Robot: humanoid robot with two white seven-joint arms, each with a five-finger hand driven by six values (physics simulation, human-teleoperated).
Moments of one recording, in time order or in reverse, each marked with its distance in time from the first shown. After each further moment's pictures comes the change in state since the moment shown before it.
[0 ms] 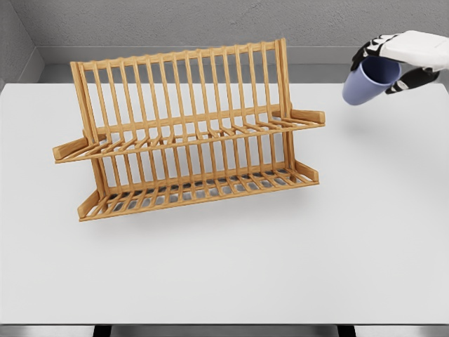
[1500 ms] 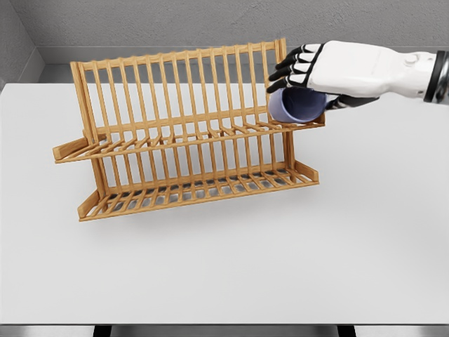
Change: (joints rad) left arm 0.000 0.000 0.000 0.000 0.000 0.000 0.000; right arm 0.071 -0.035 -0.010 -0.530 0.012 -0.004 0.000
